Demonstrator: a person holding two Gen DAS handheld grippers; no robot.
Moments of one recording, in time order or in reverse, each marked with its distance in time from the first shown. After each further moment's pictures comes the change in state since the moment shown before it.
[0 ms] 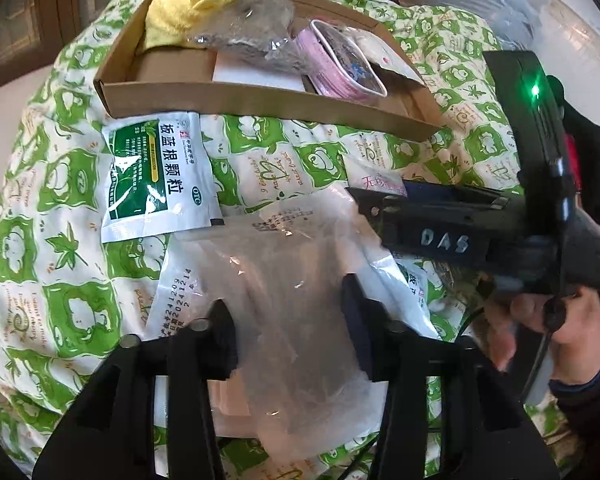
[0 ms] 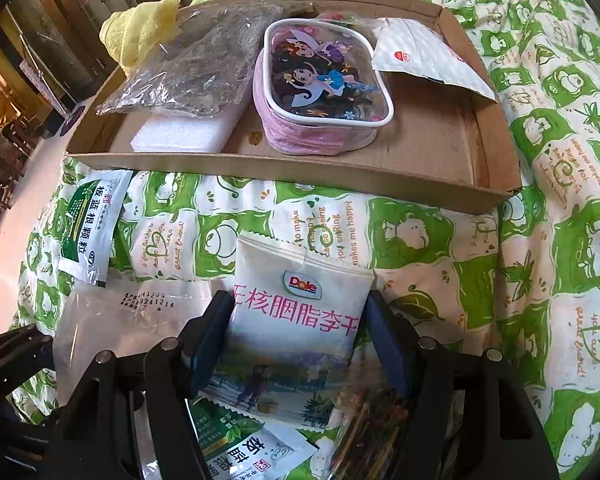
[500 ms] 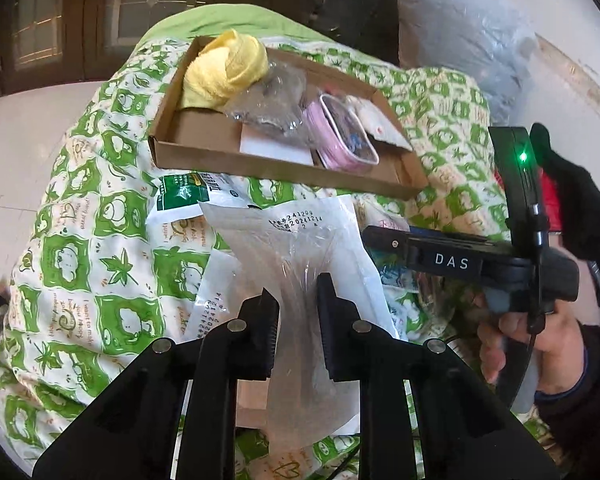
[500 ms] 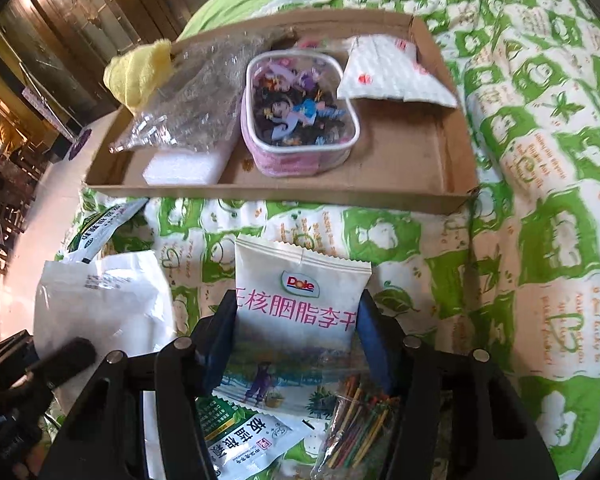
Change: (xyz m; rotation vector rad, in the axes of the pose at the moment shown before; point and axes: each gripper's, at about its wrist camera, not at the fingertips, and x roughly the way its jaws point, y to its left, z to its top) left arm -0.049 0.011 -0.002 -0.065 -0.187 -0.019; right arm -0.027 -0.022 0.002 0.048 -0.048 0.049
